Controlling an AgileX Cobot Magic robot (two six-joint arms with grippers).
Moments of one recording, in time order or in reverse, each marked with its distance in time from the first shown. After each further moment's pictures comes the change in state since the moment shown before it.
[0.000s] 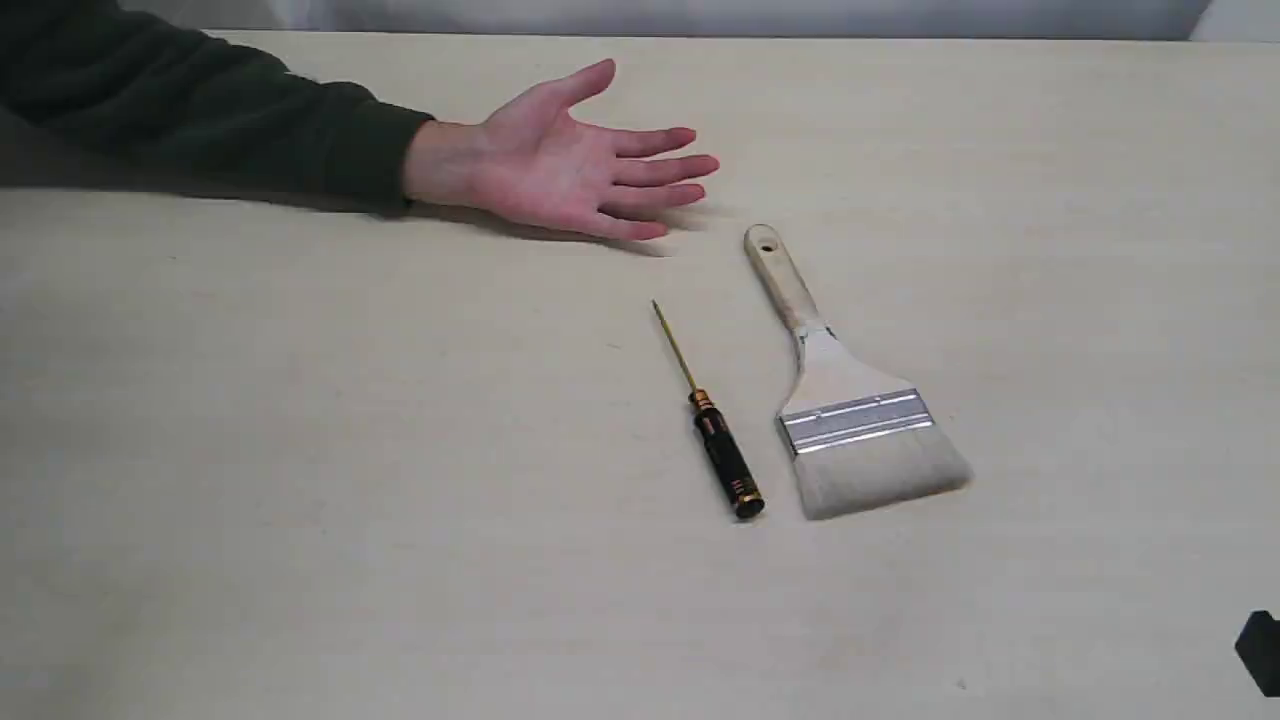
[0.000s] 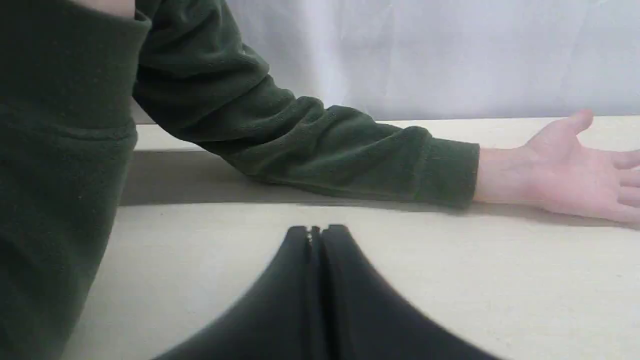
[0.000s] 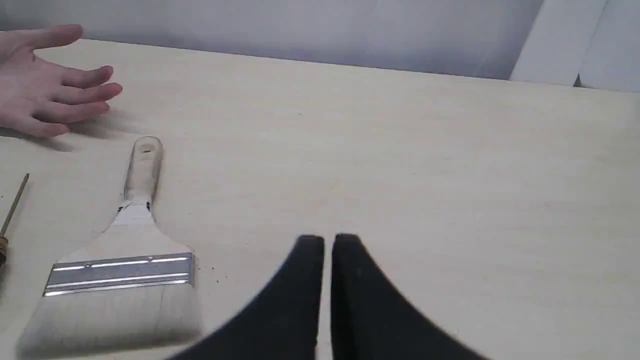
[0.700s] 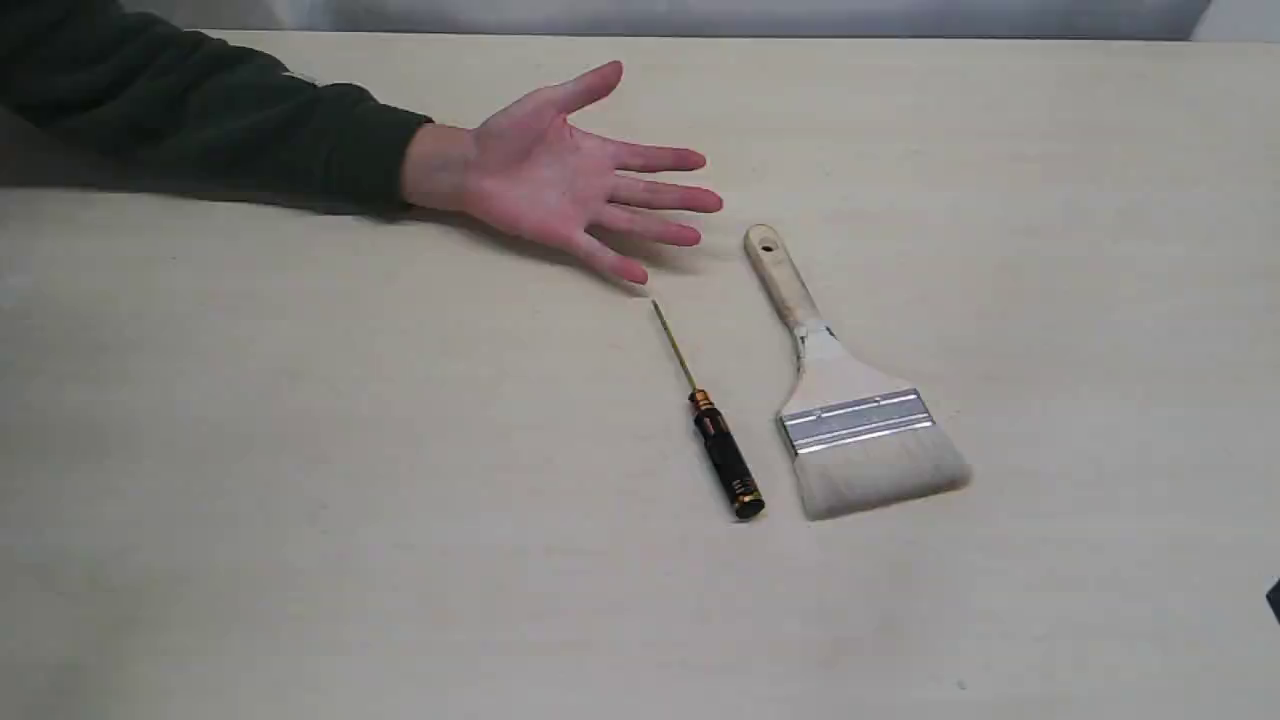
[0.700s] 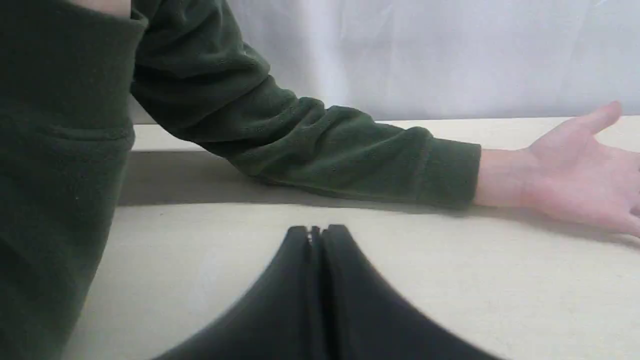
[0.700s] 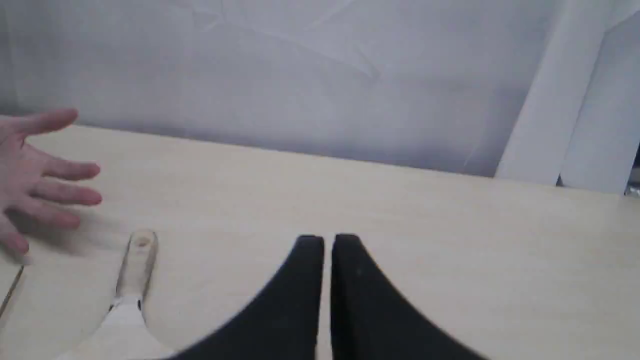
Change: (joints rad) left arm 0.000 0.000 0.000 0.000 0.000 0.000; right arm 0.000 0.000 0.000 0.000 -0.194 -0.030
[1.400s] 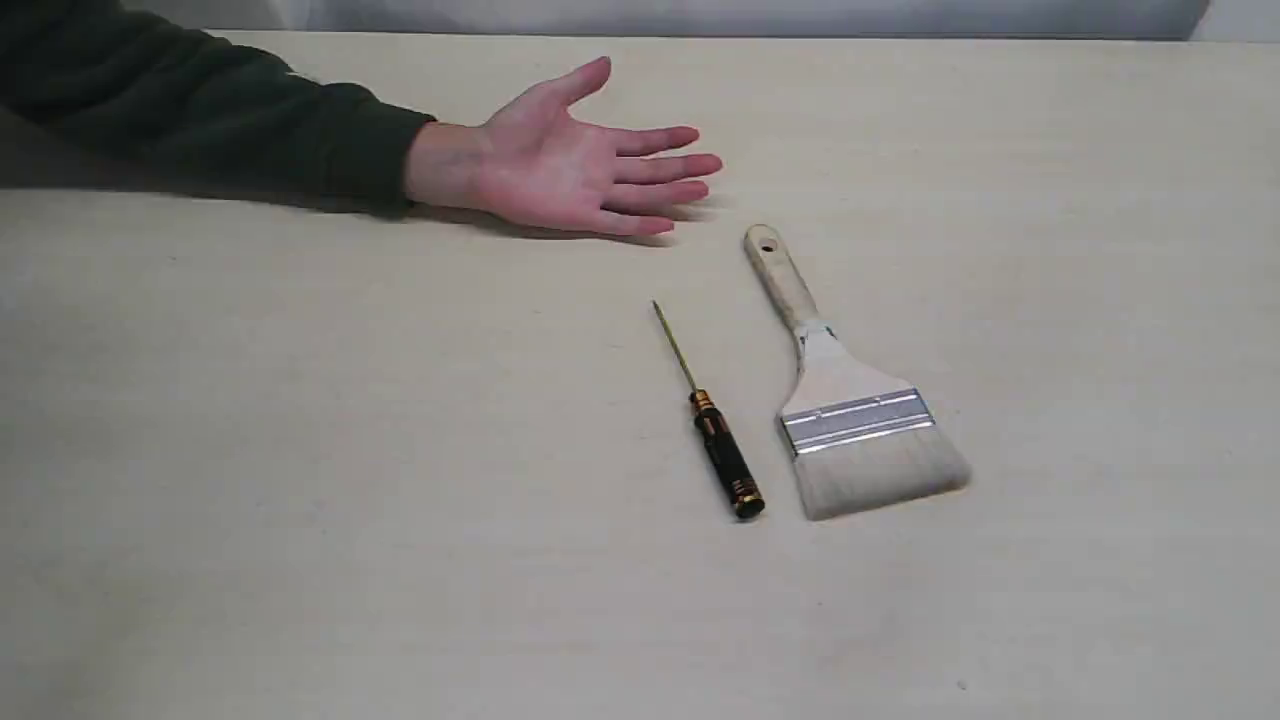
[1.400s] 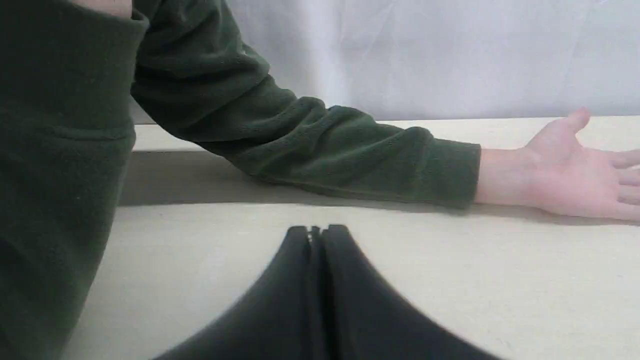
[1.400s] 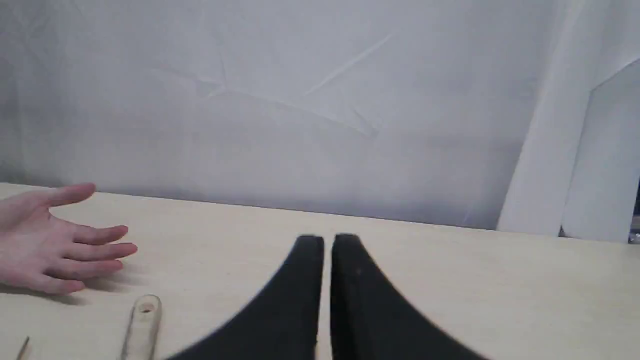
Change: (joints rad) left arm 0.000 0.000 0.000 0.000 0.000 0.000; right arm 0.000 0.000 0.000 0.038 -0.095 0.018
